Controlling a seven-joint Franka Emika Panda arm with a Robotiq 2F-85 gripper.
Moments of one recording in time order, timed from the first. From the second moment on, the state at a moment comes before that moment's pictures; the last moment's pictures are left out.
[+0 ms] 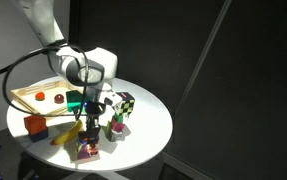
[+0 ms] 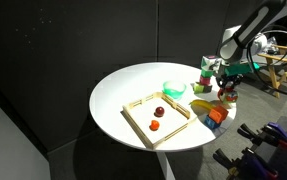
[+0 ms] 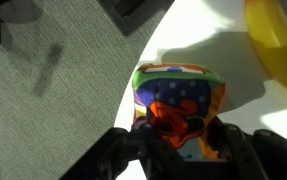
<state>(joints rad) -0.10 0.38 -0.30 -2.27 -0.06 2.47 0.35</state>
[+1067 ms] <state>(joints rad) -0.09 0.19 -0.19 -2.31 -0.12 2.39 0.10</state>
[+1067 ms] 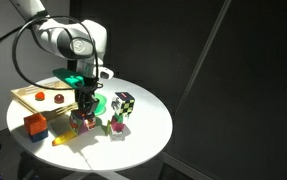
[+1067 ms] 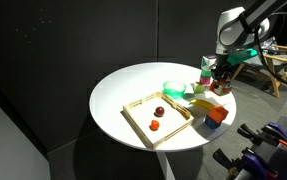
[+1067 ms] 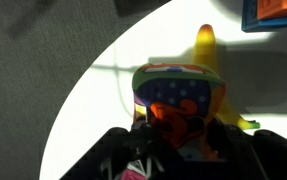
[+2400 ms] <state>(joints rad) -0.09 0.17 -0.09 -2.36 -0.12 2.43 -0.26</state>
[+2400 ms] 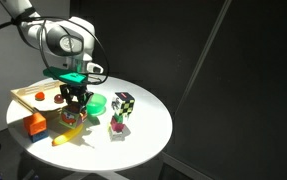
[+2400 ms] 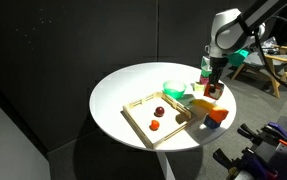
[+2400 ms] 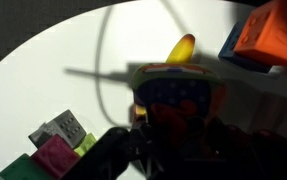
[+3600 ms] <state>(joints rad) -0.05 0.17 -0.01 -2.36 -0.13 2.44 -0.40</state>
